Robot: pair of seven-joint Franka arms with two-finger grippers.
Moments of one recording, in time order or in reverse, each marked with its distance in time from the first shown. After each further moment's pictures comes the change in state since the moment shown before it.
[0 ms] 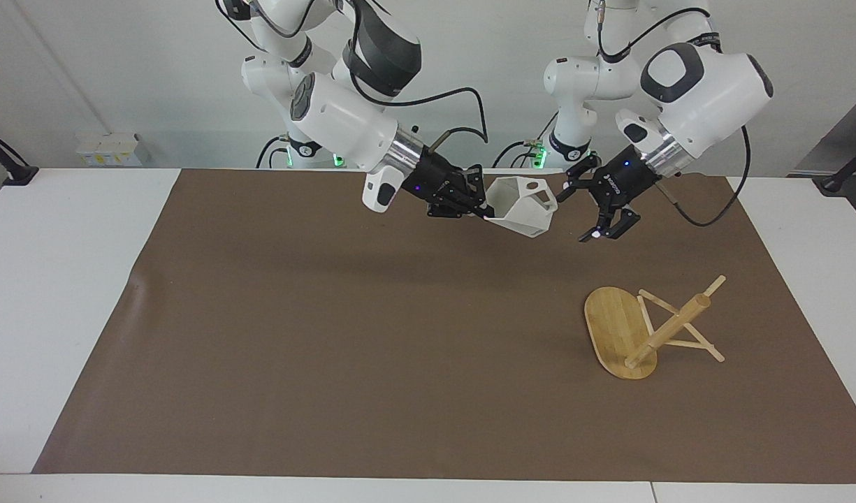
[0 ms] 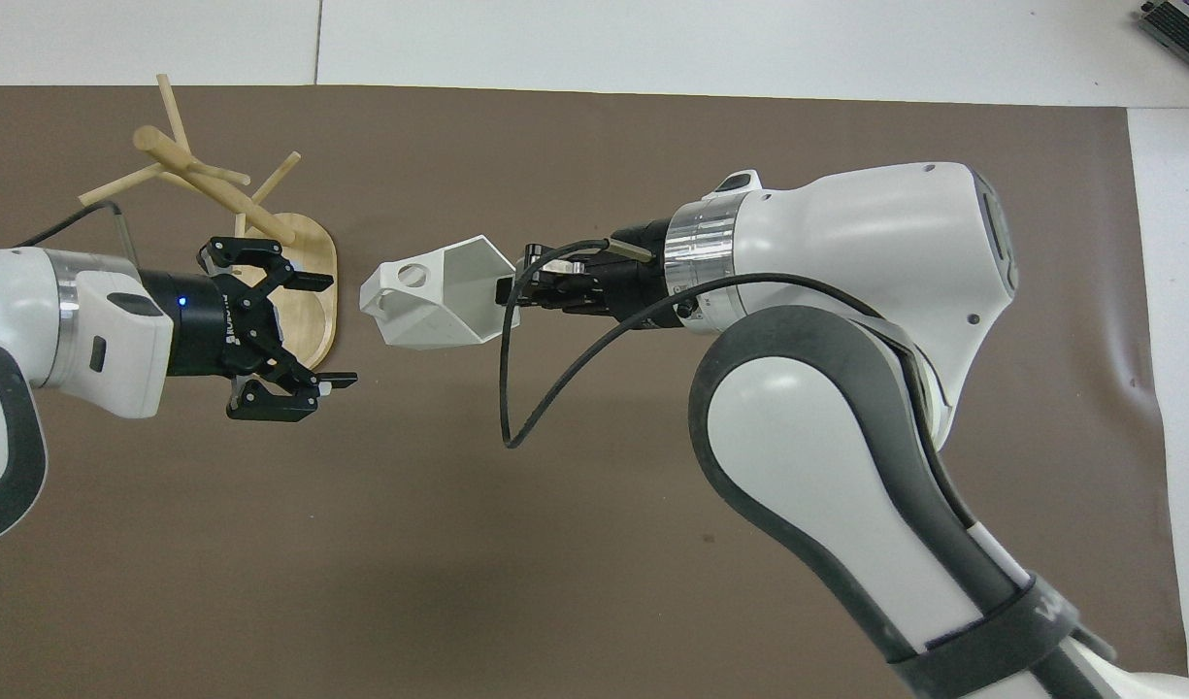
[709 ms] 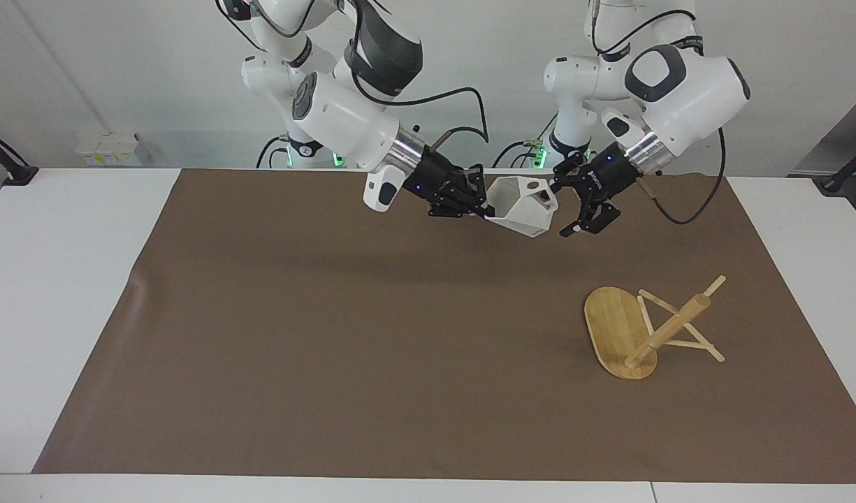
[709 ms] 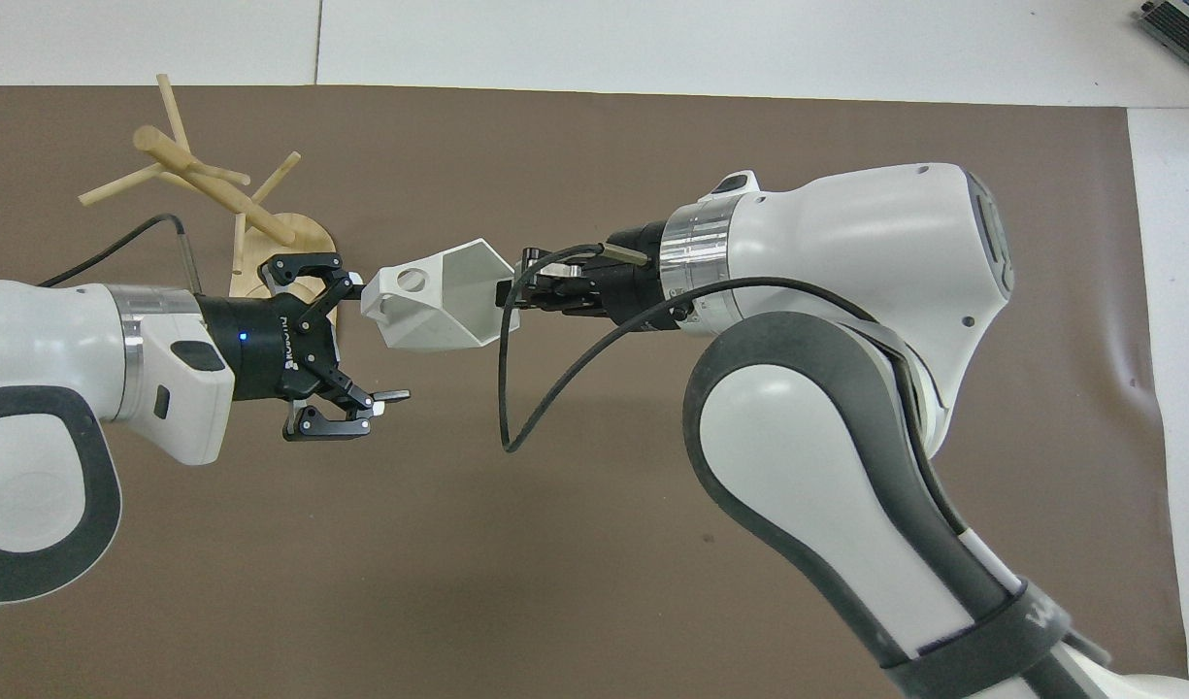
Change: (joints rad) left arm -0.096 -0.037 0.000 -0.066 -0.076 0.126 0.113; right arm 0.001 0.000 0.004 0.000 -0.020 0.001 0.005
